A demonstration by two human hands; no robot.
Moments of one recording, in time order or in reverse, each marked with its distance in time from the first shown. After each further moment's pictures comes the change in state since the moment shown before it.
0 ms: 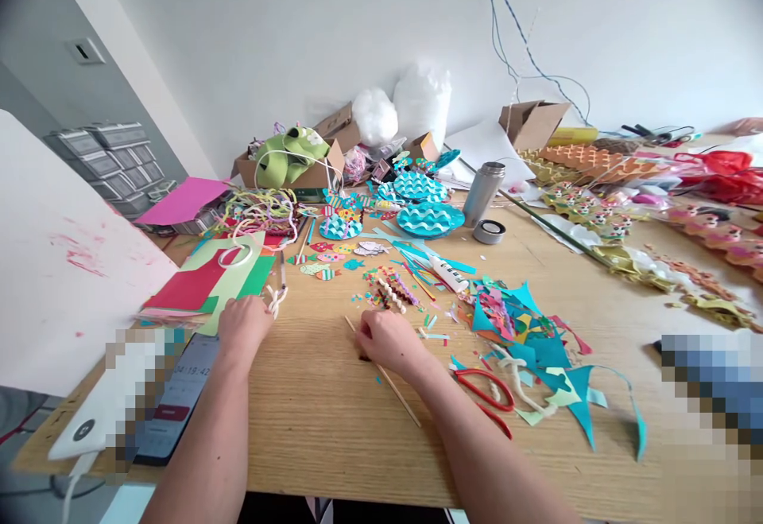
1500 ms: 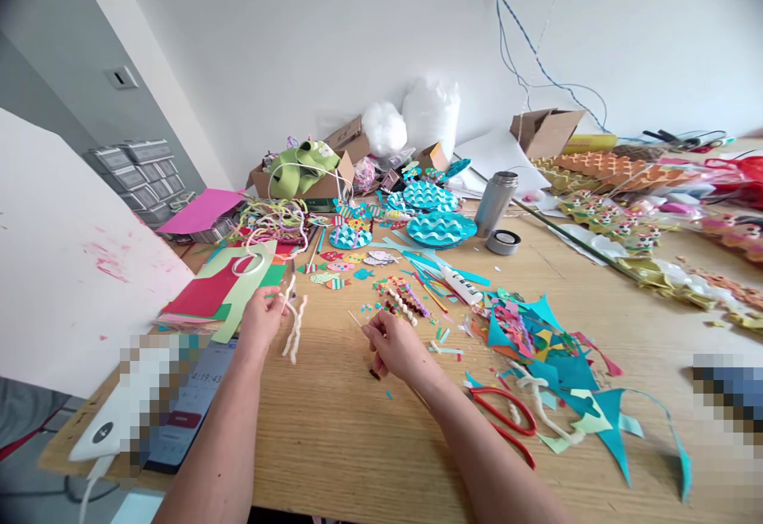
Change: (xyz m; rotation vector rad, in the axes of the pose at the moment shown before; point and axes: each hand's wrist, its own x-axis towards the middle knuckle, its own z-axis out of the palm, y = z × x) left_hand 0.013 0.002 0.018 -1.013 0.079 -0.117; right_hand 0.003 -0.008 0.004 0.824 -0.049 0.224
